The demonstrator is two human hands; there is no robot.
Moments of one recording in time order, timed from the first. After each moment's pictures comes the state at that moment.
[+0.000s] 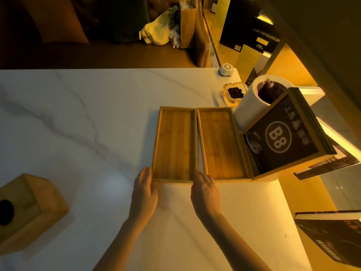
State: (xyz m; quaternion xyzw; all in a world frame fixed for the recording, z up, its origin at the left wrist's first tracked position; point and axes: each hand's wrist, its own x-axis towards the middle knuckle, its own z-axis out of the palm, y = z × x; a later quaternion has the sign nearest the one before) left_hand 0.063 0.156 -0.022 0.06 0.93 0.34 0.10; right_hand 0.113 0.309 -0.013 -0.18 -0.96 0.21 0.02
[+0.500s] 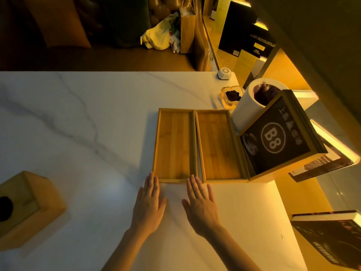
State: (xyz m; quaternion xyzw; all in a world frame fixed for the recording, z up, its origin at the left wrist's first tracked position) left_hand 0.090 0.160 -0.050 0.16 0.96 0.17 0.14; right_hand 0.144 0.308 -0.037 -0.13 -0.98 0.10 -0.12
